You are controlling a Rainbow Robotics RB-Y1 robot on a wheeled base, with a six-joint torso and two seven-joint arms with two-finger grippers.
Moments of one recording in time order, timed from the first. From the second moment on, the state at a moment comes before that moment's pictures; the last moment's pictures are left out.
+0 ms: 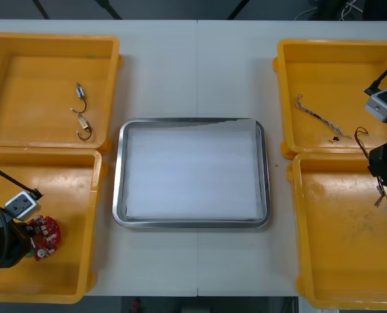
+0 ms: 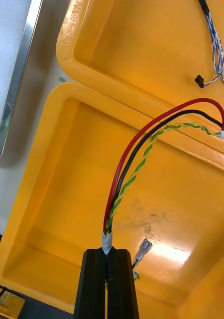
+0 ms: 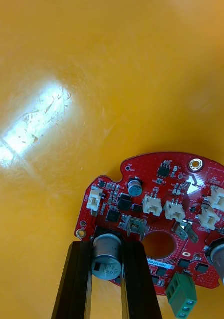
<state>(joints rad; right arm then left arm) -0.32 -0.96 -0.11 -2.26 -1.11 1.92 1.35 0.33 1.35 -0.29 -2.13 0.68 0.66 -1.53</state>
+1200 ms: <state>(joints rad) -0.33 -0.96 -0.11 -2.26 -1.11 1.92 1.35 0.04 1.40 0.34 -2.22 1.37 1.53 -1.51</state>
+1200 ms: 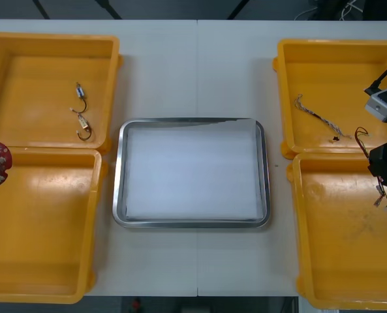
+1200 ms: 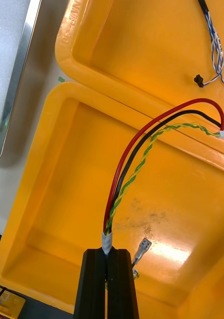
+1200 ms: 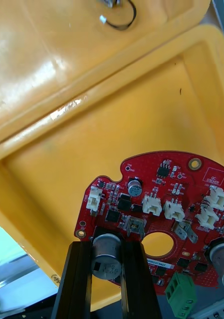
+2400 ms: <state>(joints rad) -0.33 -0.96 -0.11 -2.25 -1.11 1.92 1.35 -0.63 0.93 -0.54 -2.24 0.84 1.70 -0.47</state>
